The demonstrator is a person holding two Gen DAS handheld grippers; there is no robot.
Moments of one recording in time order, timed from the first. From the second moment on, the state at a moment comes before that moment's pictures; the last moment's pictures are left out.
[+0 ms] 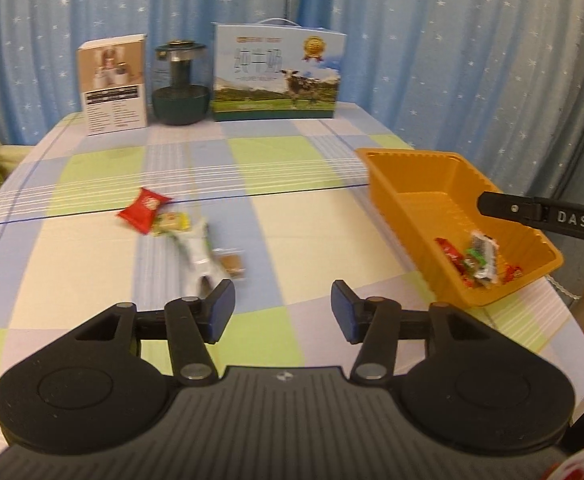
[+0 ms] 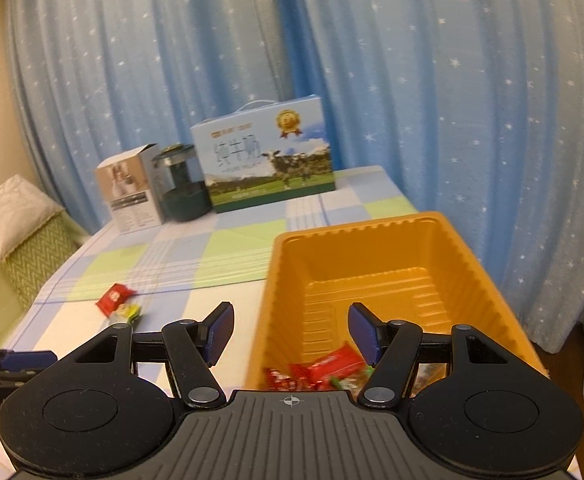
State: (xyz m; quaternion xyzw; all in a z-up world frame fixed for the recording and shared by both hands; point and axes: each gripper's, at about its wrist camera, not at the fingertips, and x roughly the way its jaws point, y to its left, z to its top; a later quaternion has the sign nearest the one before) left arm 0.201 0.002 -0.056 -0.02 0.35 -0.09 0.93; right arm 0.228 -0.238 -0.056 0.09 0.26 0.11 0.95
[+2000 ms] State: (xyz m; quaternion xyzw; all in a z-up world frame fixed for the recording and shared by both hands) left arm 0.284 0.123 -0.095 -0.07 0.37 -0.02 0.92; right arm 0.326 -0.024 -0.158 -0.02 0.34 0.22 0.91
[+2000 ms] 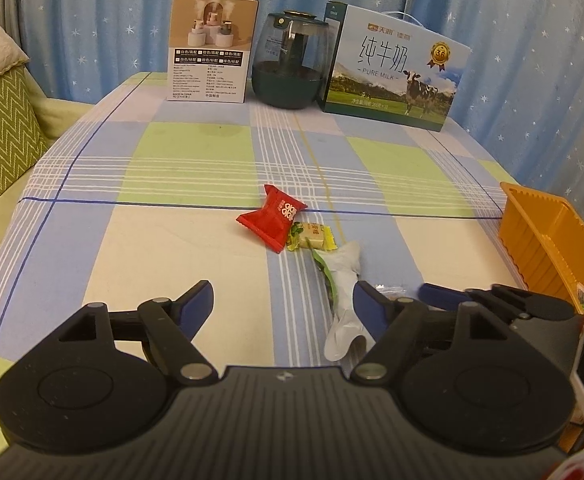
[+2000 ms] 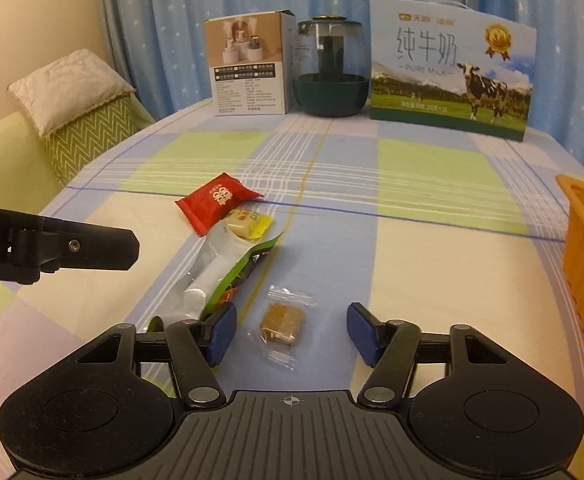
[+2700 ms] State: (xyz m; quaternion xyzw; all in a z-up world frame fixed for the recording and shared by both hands) left arm 0.302 0.078 -0.110 -0.03 0.39 -0.06 0.92; right arm 0.318 -0.074 -0.123 -0.02 0.33 0.19 0.93
